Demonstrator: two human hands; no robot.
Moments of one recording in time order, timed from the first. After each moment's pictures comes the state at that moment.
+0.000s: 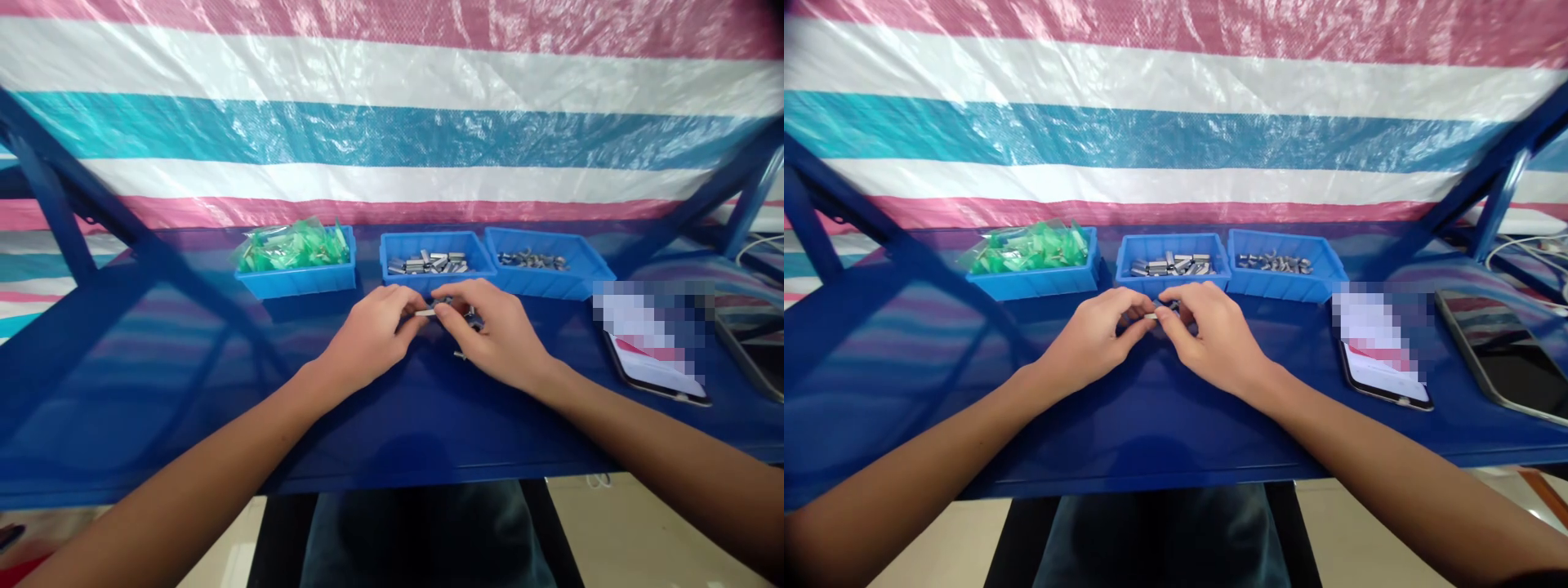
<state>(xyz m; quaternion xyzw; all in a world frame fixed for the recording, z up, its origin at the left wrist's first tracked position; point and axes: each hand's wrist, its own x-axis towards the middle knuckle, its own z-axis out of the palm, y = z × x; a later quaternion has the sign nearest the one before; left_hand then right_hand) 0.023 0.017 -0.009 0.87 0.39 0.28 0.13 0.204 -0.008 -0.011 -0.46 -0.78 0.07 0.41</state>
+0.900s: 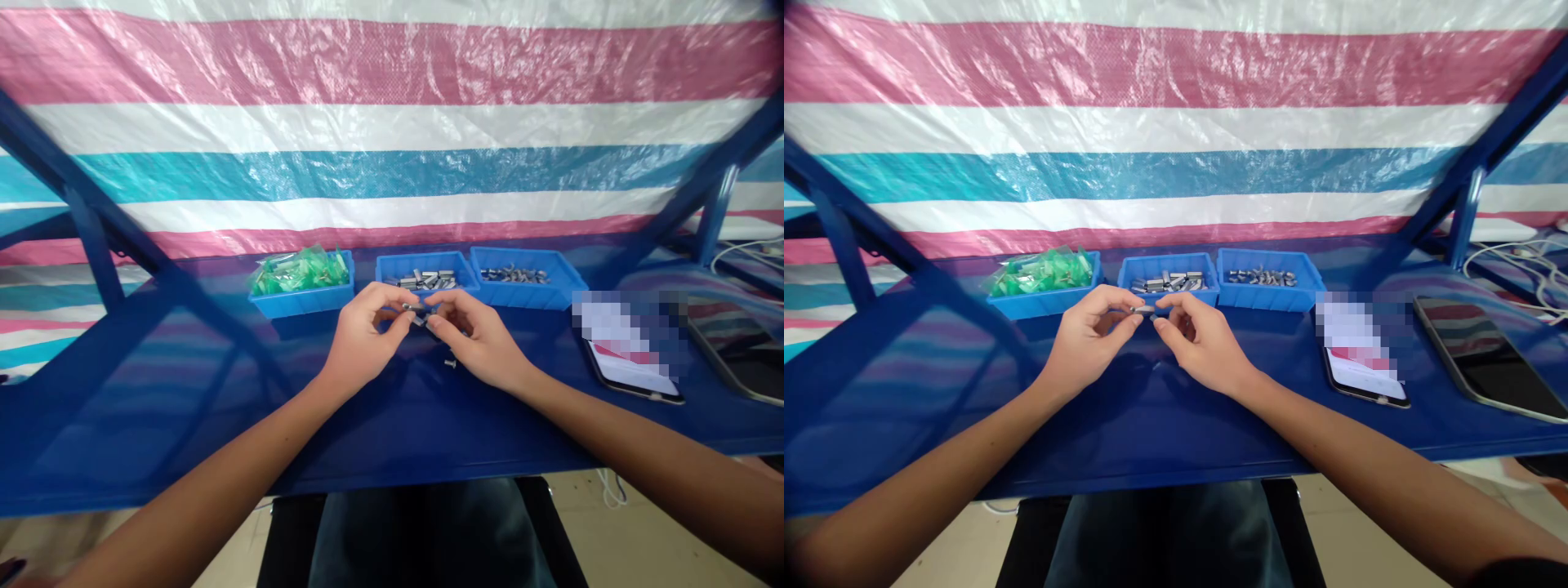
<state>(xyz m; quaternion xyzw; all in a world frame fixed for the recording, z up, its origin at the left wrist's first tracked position) 0.030 0.010 0.006 0.73 0.36 0.49 0.31 0.202 -0.009 -0.010 -0.44 -0.70 0.31 0.47</state>
